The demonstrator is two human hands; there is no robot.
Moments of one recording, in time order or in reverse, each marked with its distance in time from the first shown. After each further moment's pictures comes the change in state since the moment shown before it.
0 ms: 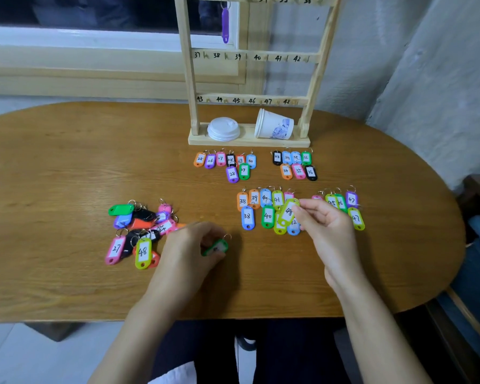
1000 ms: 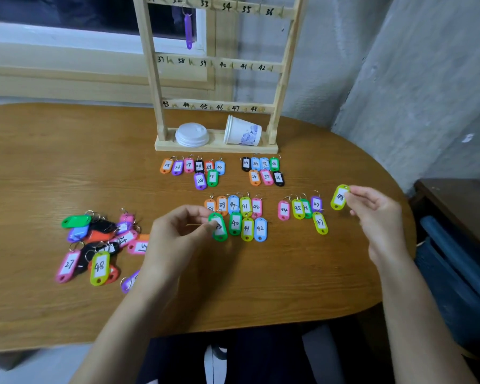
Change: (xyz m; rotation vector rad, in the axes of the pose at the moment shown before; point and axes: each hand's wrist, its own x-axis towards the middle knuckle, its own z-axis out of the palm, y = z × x) left_hand 0.027 0.040 0.021 -0.845 0.058 -0.272; right_hand 0.059 -0.005 -0.111 -0.150 0.291 -0.014
